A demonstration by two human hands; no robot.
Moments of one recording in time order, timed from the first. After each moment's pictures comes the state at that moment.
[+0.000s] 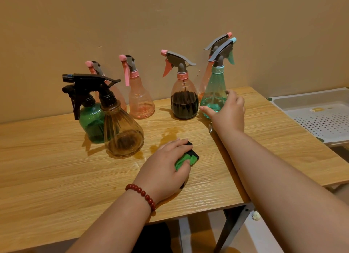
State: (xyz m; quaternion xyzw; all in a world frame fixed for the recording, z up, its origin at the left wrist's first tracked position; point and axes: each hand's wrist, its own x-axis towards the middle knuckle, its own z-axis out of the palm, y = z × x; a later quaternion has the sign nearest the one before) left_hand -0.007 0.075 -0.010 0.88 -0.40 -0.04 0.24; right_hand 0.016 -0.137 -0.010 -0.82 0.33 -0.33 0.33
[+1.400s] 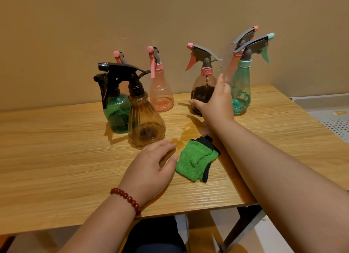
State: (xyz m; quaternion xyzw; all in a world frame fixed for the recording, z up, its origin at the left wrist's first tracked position) left_hand 0.007 0.148 -0.018 0.90 -0.33 0.01 0.30; right_hand 0.056 -0.072 0.013 -0.86 0.24 -0.28 0.34
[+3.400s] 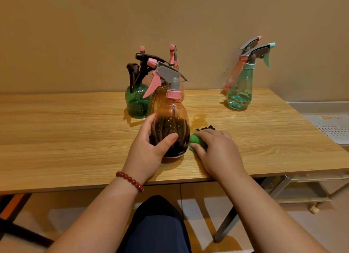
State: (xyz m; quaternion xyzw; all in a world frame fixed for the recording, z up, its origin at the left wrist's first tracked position) left_hand -0.027 0.195 0.002 0.75 -0.25 0.00 0.61; right_hand -0.082 0.026 -0.015 -0.97 0.13 -0.16 0.16
